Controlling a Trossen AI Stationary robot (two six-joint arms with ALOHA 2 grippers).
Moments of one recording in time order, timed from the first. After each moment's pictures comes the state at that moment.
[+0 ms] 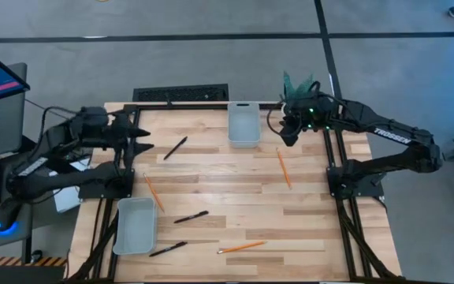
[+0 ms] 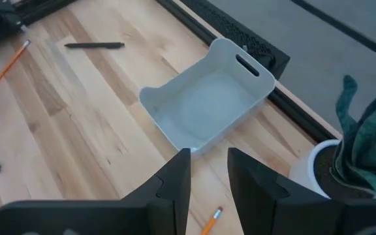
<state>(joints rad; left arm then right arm) 0.47 0.59 1.00 -0.97 0.17 -0.12 -0.36 1.10 1.18 -0.87 0.14 0.20</state>
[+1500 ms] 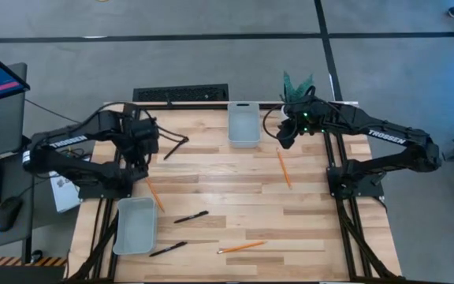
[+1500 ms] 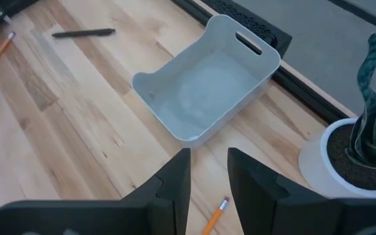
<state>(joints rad) 0.25 1.08 1.19 -1.55 0.24 -0.12 -0.36 1.12 1.11 -0.83 0.14 0.26</state>
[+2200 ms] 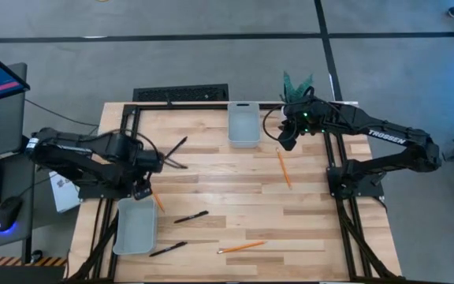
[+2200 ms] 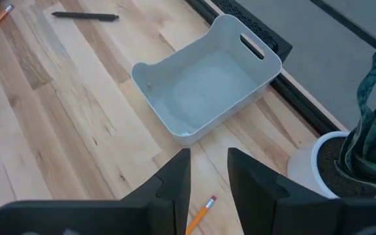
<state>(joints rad) -0.12 1.11 1.08 -1.50 0.15 -0.59 -0.36 1.12 1.11 -0.84 0.14 0.15</state>
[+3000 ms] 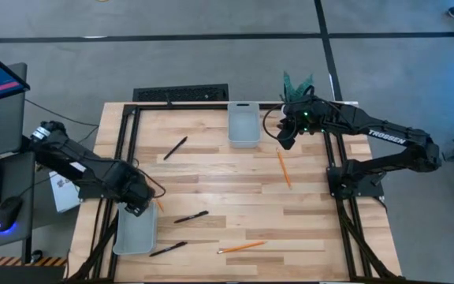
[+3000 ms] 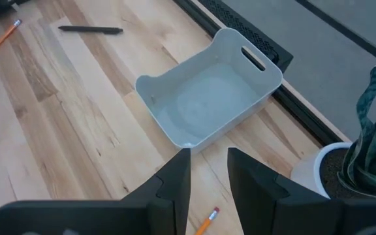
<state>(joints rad) -0.50 1.09 0.85 -1.44 0.31 -1.47 -0.36 1.12 1.11 -0.80 0.14 0.15</state>
